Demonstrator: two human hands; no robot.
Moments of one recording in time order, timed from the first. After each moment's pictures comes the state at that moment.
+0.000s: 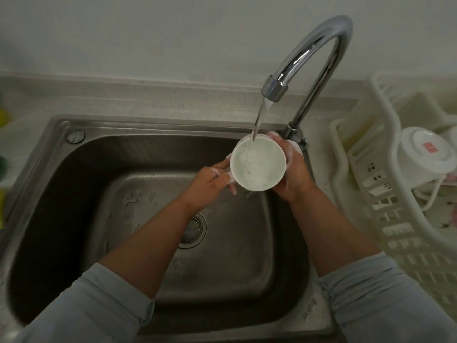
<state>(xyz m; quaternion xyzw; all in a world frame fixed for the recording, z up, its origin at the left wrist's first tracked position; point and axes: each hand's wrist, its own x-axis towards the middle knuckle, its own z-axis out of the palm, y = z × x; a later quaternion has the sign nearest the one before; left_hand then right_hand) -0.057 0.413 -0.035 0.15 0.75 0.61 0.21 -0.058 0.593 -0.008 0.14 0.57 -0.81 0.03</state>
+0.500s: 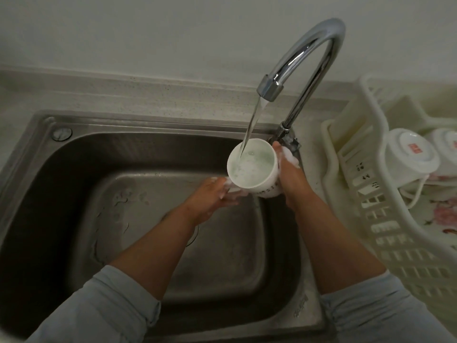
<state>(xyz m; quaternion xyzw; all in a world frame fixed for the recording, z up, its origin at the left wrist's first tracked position) -0.043 0.434 -0.049 -0.02 0.61 0.71 0.33 -0.048 0.603 -0.010 0.26 0.78 -0.56 0.03</state>
